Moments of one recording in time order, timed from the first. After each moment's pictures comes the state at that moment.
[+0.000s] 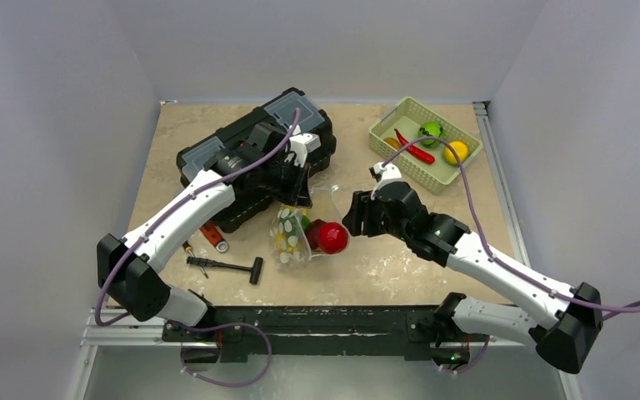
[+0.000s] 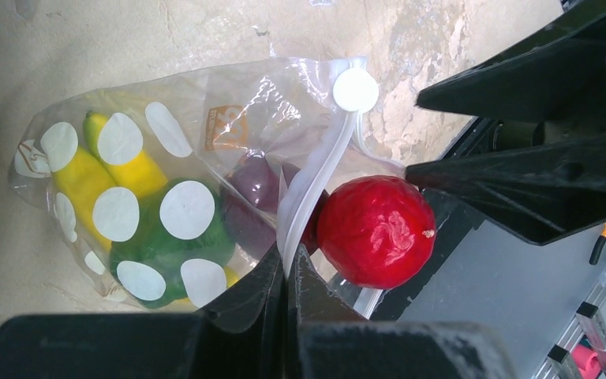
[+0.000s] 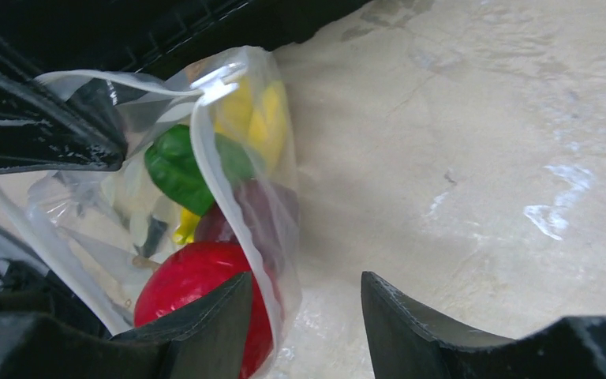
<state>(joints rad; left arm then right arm) -0.60 1.45 1.37 -0.79 0.41 -0.22 0.83 1.02 0.86 -0.44 0.17 0.57</state>
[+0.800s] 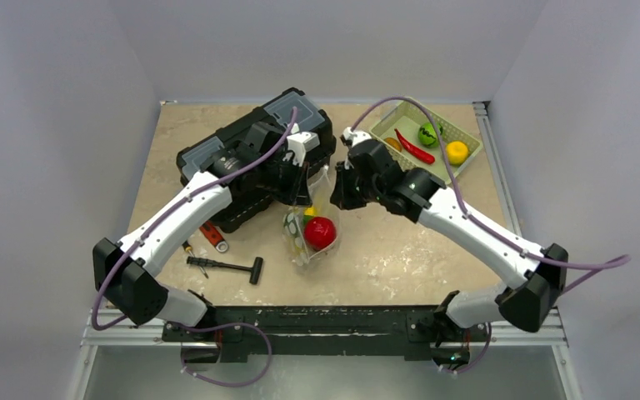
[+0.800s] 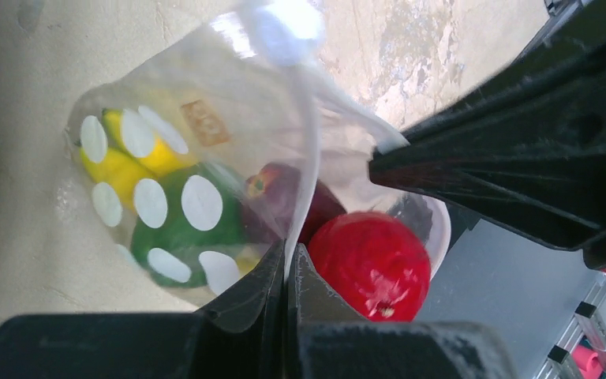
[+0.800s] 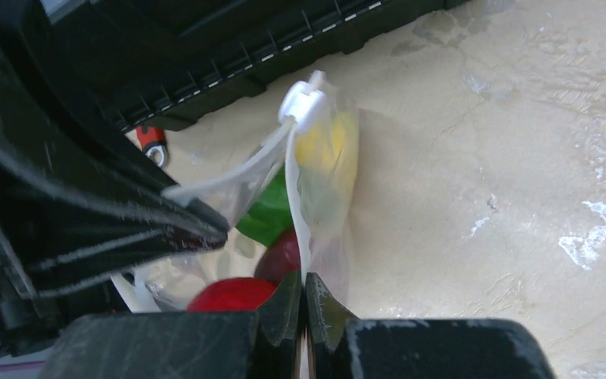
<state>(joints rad) -0.60 1.44 1.37 -0.79 0.42 -0.22 0.82 1.32 1.26 -0.64 0.06 0.55</state>
